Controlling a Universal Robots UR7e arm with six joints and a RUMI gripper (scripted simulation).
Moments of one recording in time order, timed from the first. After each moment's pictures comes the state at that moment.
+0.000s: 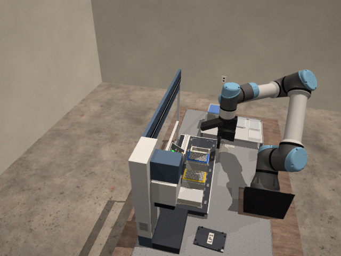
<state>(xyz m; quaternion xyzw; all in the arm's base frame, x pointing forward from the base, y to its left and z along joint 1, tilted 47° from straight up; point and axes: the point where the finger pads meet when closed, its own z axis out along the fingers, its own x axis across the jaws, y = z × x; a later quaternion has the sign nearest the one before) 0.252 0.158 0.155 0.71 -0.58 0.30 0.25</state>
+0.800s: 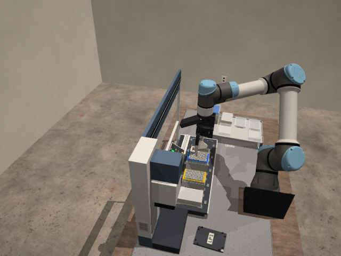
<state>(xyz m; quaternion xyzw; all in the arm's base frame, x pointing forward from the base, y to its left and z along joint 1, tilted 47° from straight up) 0.351 0.177 0.154 0.71 -0.58 0.30 0.25</state>
